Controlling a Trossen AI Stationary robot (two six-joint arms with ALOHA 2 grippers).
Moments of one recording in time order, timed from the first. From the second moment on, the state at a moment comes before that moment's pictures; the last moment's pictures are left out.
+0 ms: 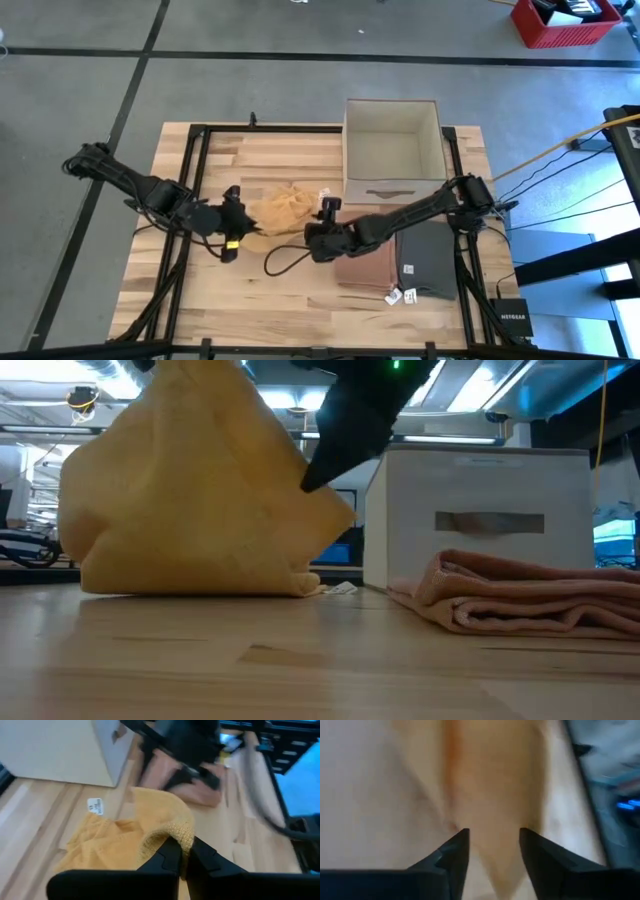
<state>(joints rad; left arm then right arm) -0.46 1.02 0.99 -0.64 -0.44 -0.39 0.29 1.95 1.48 -0.52 0.66 0.05</state>
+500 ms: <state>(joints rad) -0.50 1.03 0.99 -0.65 -0.41 -0.44 0.35 1.90 1.52 -0.63 0.61 0.13</state>
